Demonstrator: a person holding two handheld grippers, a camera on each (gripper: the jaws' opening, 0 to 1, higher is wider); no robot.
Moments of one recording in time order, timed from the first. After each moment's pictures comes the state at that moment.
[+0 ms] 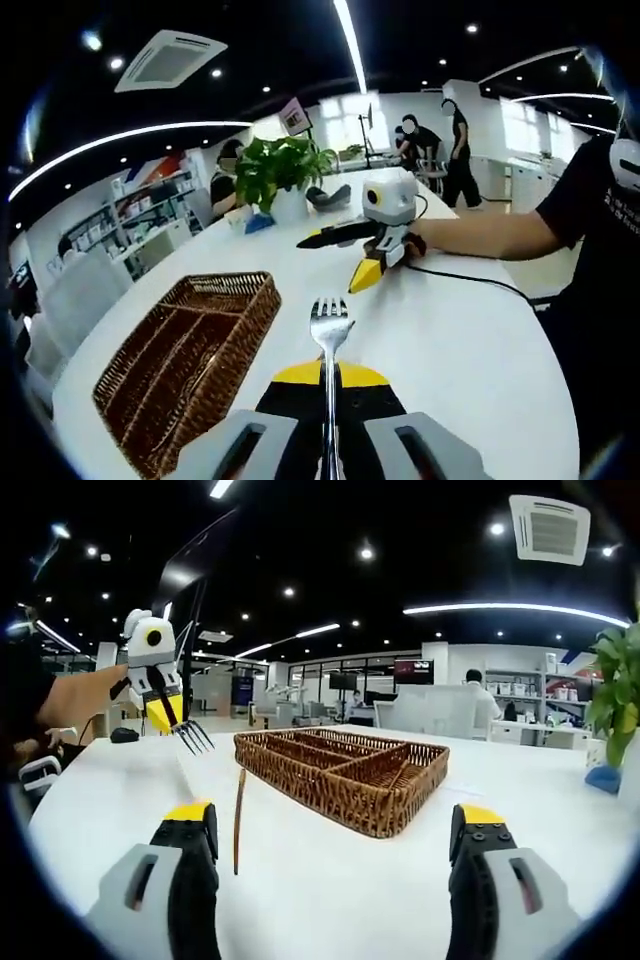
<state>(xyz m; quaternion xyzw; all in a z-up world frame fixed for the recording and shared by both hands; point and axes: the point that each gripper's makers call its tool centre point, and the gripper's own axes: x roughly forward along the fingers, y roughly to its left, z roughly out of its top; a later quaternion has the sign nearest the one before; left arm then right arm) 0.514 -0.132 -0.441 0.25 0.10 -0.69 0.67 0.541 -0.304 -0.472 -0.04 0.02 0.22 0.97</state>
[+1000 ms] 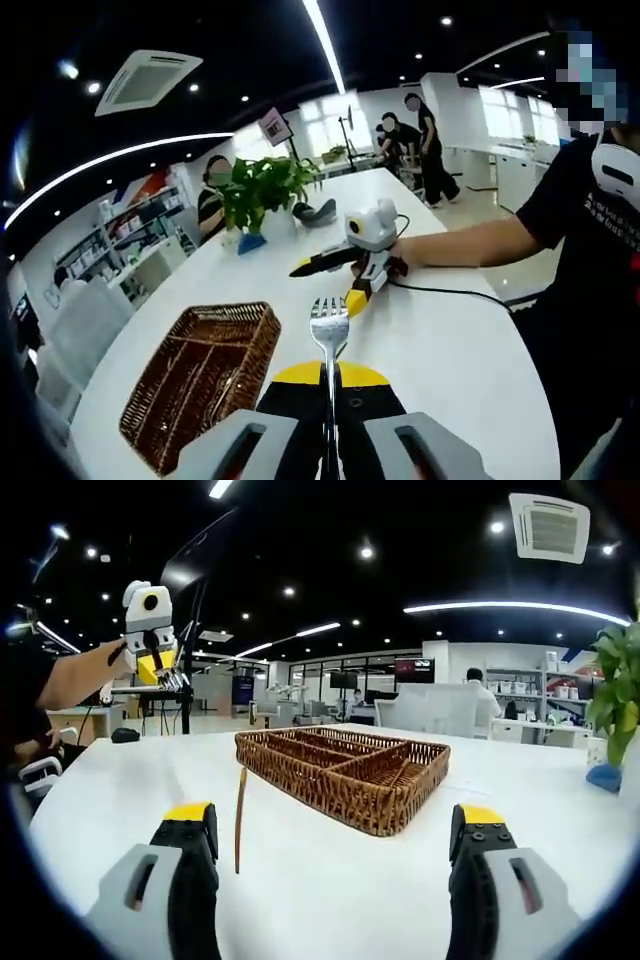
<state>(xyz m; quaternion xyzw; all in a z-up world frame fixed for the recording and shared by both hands) 0.499 -0.126 -0.393 0.28 0.07 -0.71 0.65 0.540 -0.305 -0.472 -0.04 0.02 0.23 0.97</state>
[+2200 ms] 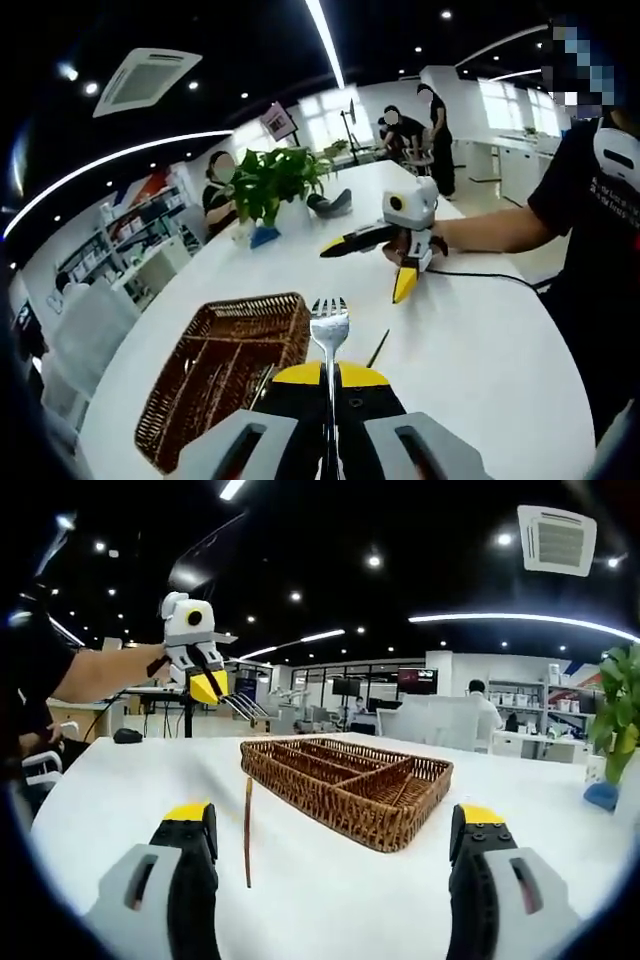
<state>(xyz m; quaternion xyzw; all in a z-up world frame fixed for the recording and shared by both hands) 0.563 -0.140 -0.401 0.30 0.07 -0.70 0.64 0.536 -0.293 -0.459 -0.06 0.00 0.23 0.97</state>
